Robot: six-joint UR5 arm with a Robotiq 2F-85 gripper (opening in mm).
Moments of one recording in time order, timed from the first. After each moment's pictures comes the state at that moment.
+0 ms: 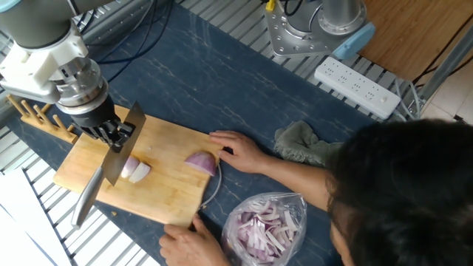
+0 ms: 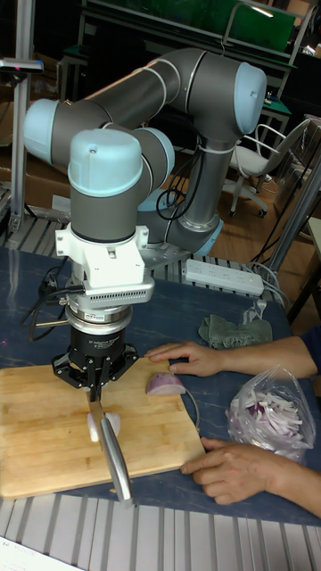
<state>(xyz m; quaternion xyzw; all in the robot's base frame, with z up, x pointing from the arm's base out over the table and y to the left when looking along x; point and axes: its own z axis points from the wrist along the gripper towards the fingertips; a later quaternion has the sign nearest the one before) 0.659 -0.066 0.091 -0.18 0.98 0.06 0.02</state>
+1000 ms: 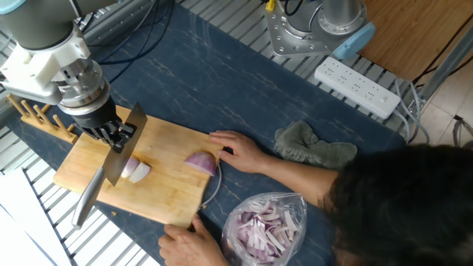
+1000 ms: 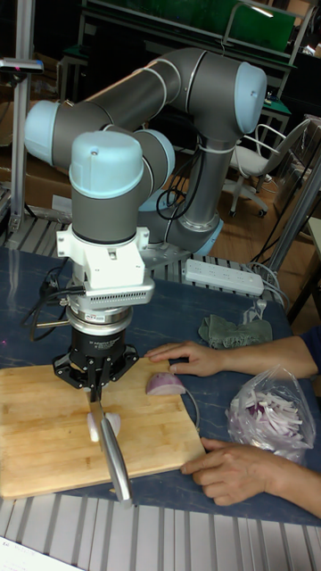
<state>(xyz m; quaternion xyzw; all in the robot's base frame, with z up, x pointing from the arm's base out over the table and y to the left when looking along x) 0.658 -0.066 0.088 -0.18 0.98 0.06 0.02</state>
